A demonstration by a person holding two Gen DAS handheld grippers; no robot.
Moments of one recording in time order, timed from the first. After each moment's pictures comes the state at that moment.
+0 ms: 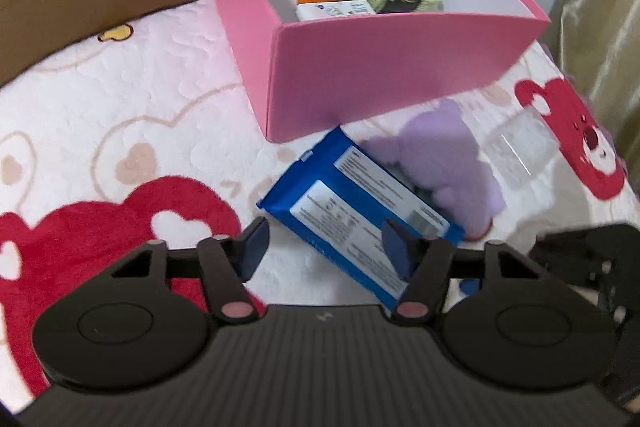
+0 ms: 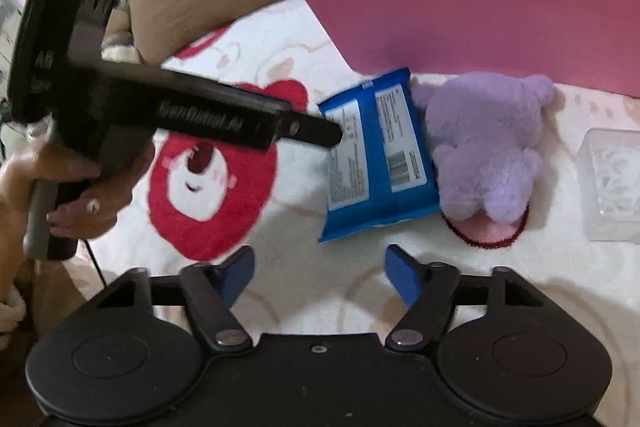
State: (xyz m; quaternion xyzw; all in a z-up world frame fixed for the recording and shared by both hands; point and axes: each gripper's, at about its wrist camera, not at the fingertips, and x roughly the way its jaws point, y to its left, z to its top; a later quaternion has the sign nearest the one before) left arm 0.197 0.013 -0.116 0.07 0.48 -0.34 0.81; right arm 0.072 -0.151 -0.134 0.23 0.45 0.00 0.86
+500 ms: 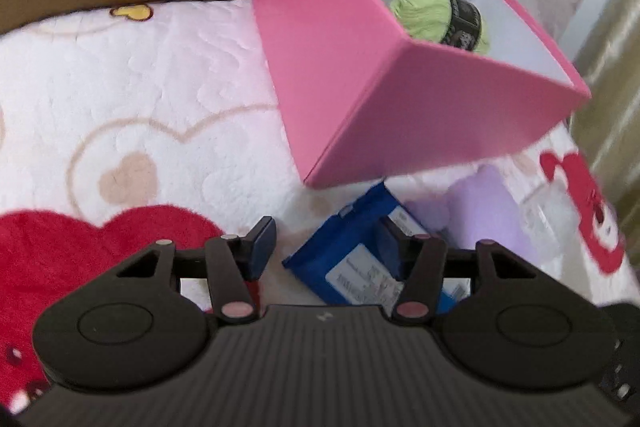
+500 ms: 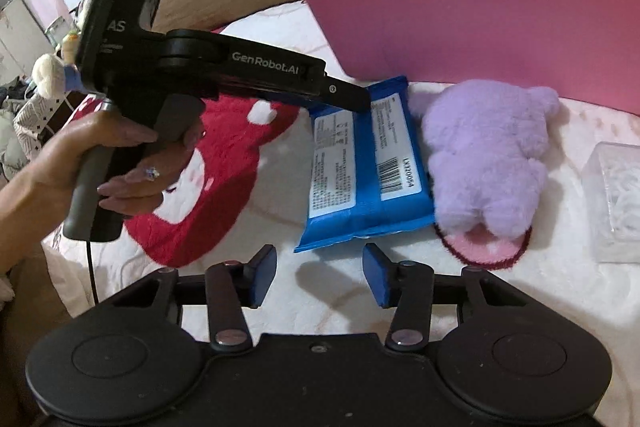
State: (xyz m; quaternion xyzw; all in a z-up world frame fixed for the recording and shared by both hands) left arm 0.238 0.025 -0.155 -0.04 0.45 -0.33 0.83; right arm 0.075 -0.151 -0.149 0.20 0.42 -0.01 0.89
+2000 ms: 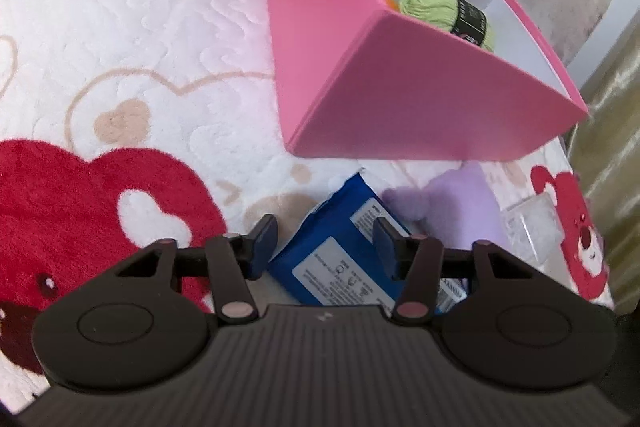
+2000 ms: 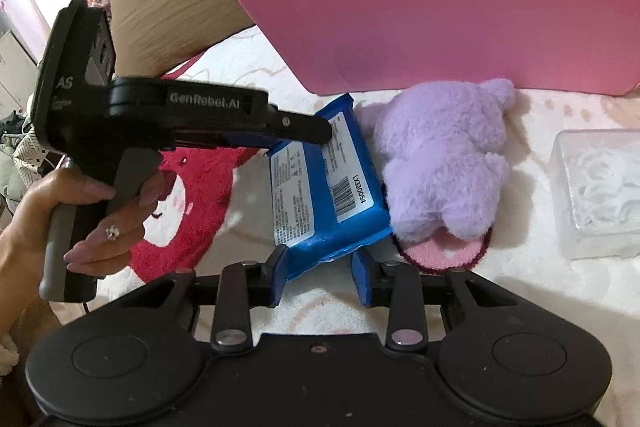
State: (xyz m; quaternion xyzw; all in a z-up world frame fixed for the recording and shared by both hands) left arm 0.210 0.025 -0.151 -0.07 0.47 -0.30 0.82; right arm 0.063 -0.179 -0.149 0.24 0.40 -0.03 0.89
